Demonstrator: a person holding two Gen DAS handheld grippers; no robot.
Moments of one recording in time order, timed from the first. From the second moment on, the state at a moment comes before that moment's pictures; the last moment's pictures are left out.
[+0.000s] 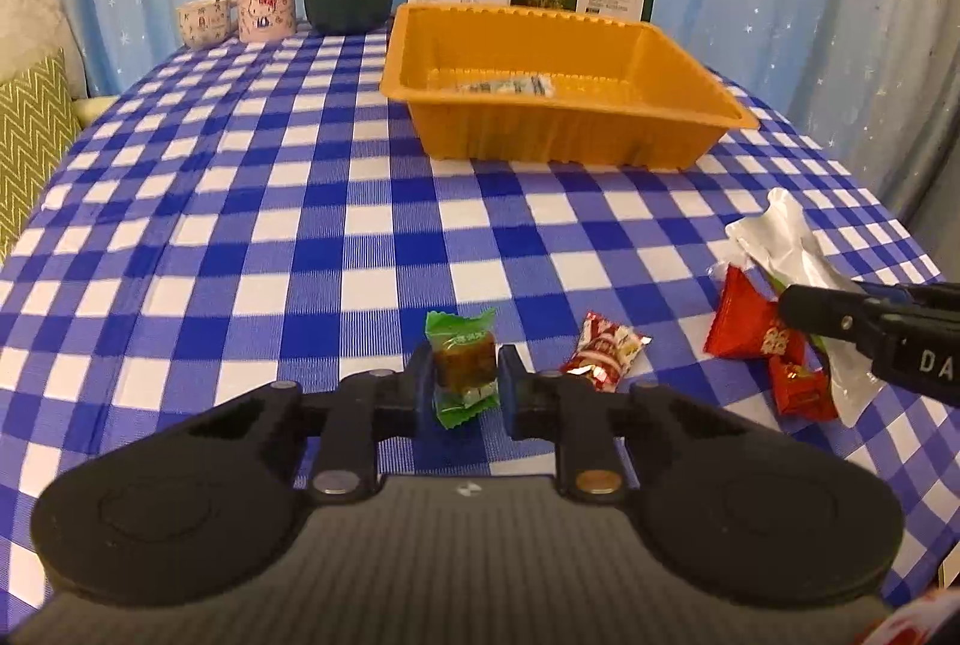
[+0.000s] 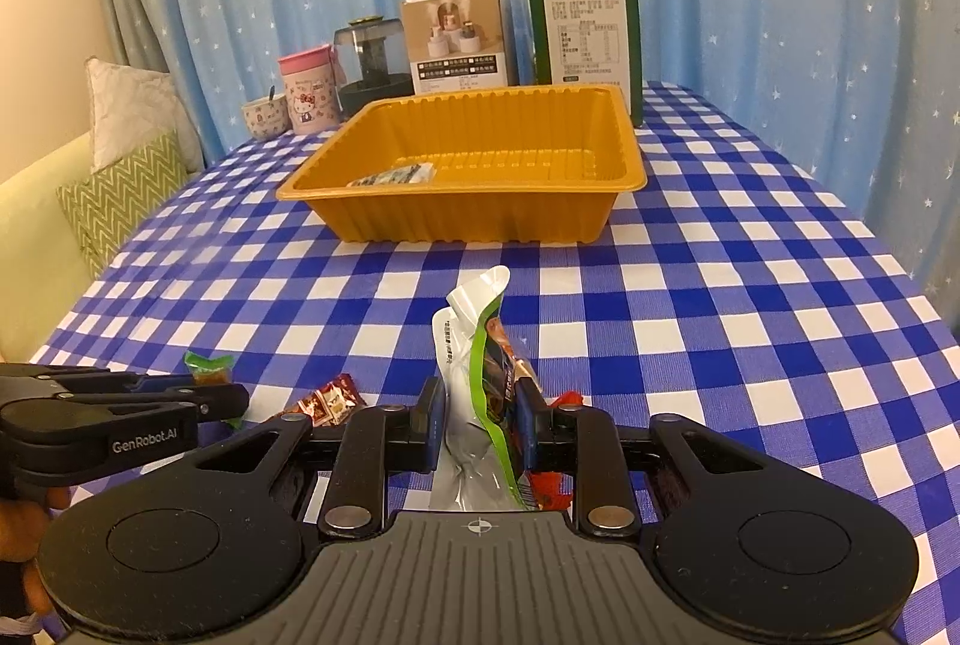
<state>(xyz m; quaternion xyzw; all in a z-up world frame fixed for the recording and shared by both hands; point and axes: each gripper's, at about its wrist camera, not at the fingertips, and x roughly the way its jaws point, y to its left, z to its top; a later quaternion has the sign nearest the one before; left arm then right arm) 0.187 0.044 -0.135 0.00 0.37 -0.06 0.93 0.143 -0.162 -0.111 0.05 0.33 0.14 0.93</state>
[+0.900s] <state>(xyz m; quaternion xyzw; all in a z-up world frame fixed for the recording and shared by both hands) 0.268 0.018 -0.050 0.00 0.30 -0.11 0.95 0.220 -0.178 -0.045 0.06 0.26 0.13 0.95</state>
